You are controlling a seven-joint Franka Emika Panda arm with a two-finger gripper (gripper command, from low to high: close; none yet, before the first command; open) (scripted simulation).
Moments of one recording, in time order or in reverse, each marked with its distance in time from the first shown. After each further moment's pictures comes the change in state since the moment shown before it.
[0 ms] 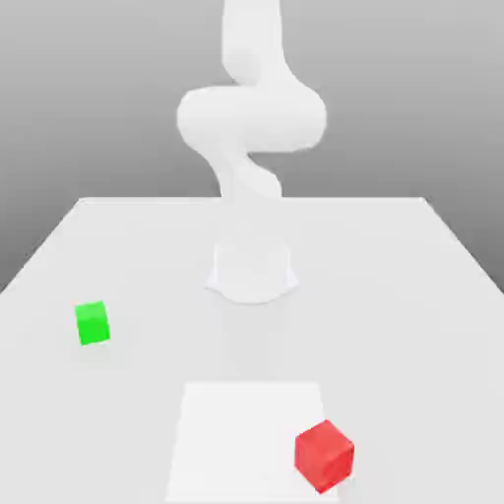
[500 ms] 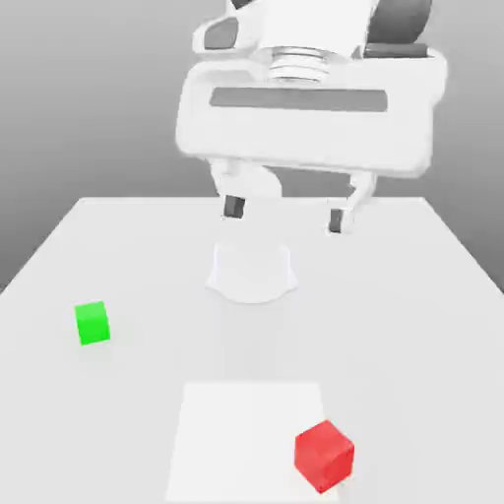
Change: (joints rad) arm -0.191 0.504 0.265 -0.103 -0.150 0.187 0.670
